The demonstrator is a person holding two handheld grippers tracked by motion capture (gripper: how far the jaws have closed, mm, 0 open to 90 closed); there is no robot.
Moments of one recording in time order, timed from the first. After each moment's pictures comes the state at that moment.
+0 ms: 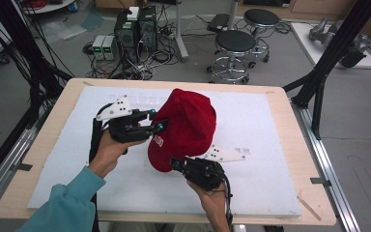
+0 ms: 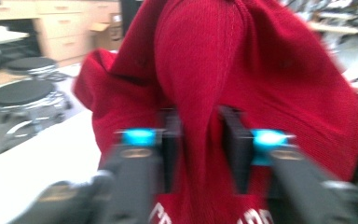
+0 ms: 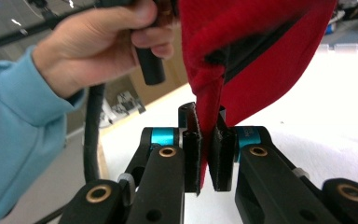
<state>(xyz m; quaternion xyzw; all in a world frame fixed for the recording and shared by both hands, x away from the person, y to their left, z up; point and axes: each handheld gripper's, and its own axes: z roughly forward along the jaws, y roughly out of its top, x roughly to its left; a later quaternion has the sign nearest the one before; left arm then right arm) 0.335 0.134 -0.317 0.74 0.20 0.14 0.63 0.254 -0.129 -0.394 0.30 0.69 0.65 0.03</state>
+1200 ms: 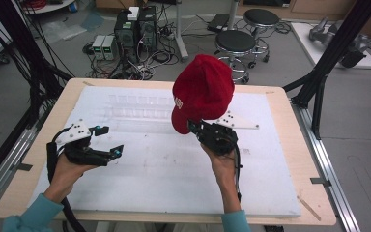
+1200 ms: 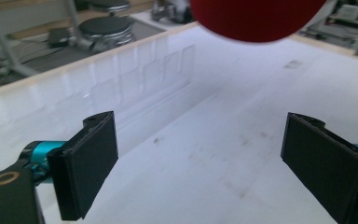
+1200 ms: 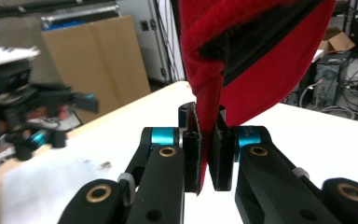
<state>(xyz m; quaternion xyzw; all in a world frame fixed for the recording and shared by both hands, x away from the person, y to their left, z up) 0.298 0.250 -0.381 0.76 0.31 0.20 0.54 0.319 -0.154 -0.342 0.33 0.69 0.63 0.16</state>
